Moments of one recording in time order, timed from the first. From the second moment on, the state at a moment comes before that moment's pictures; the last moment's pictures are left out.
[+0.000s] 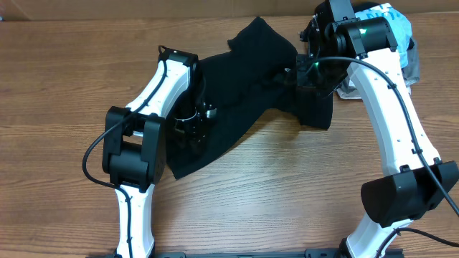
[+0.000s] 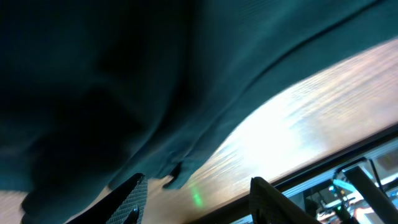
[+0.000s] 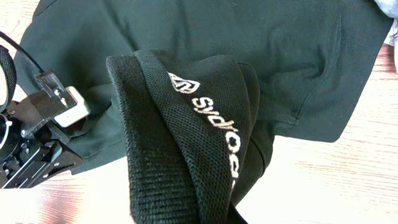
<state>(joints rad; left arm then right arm) -0.27 2.26 1.79 -1.58 0.17 0.28 0.22 1.90 2.01 -1.41 -0.22 0.20</state>
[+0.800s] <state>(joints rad) -0.27 1.48 1.02 -0.92 0.05 0.00 0.22 1.90 2.01 -1.41 -0.22 0.20</state>
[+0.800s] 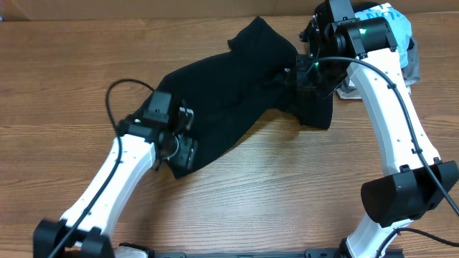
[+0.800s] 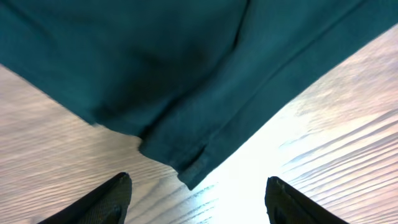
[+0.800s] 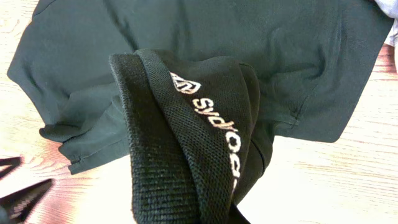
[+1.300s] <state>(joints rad) -0.27 1.67 0.98 -0.89 0.09 0.15 0.22 1.90 2.01 -1.41 -0.22 0.20</state>
